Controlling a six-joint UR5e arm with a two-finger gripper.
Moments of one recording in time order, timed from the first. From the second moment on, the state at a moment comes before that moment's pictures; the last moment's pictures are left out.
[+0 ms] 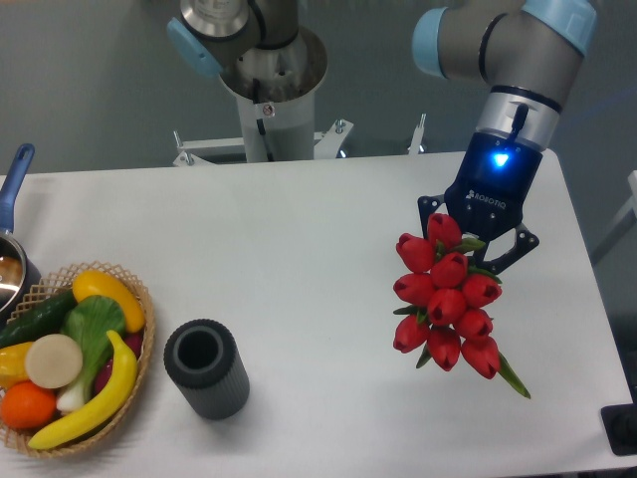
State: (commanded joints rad) arm 2.80 -1.84 -1.58 -0.80 0.66 1.01
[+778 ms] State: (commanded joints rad) arm 2.75 -1.87 -1.59 -0.73 0.66 1.01
